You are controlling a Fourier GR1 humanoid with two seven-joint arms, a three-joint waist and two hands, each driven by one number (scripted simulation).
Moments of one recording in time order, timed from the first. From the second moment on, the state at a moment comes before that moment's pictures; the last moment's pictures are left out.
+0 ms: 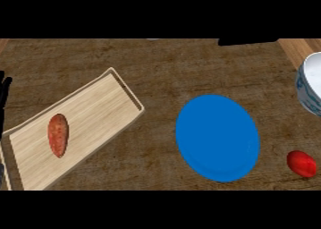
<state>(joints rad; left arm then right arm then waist) -0.14 0.39 0.23 -1.51 0.23 0.09 -0.04 -0.06 -1.19 -0.47 -0.84 0.44 0.21 -0.54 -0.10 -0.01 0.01</state>
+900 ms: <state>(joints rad) -0.24 0.37 0.17 -1.49 0.21 0.06 -0.03 -0.21 -1.39 -0.56 -0.55 0.23 0.48 -0.74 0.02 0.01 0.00</state>
